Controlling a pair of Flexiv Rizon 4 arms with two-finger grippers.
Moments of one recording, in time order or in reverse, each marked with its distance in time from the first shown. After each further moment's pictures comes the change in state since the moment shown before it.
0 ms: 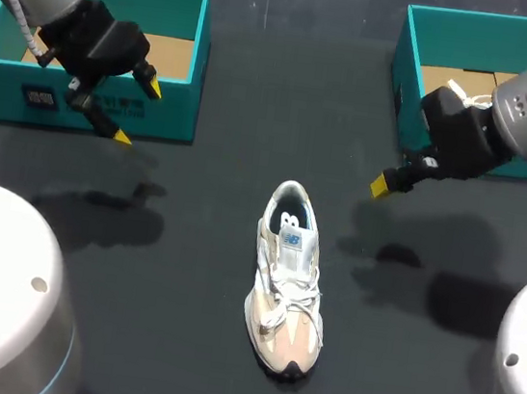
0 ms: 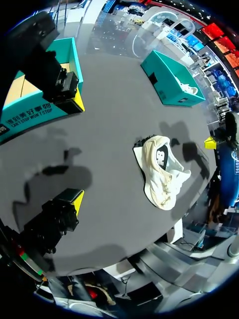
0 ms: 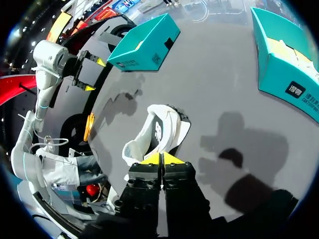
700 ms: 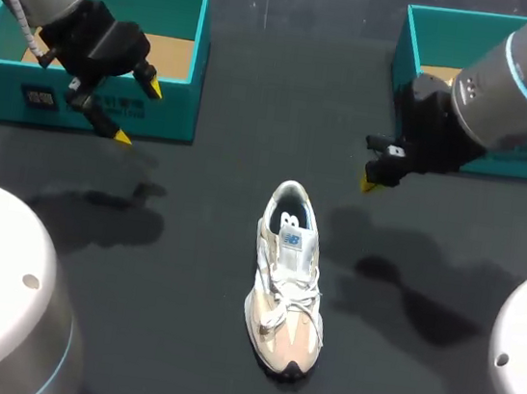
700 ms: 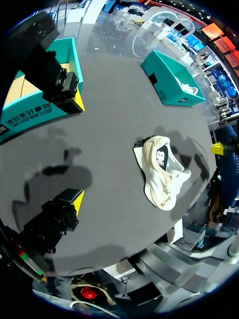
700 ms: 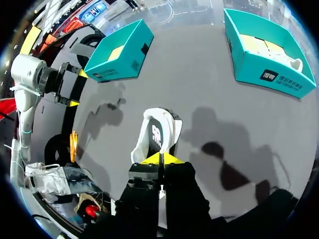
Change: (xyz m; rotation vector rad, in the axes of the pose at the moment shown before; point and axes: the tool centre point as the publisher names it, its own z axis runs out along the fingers) left arm 0.000 0.000 0.001 0.000 -0.001 0.000; right arm 0.037 0.004 -0.002 -0.043 -0.236 0.180
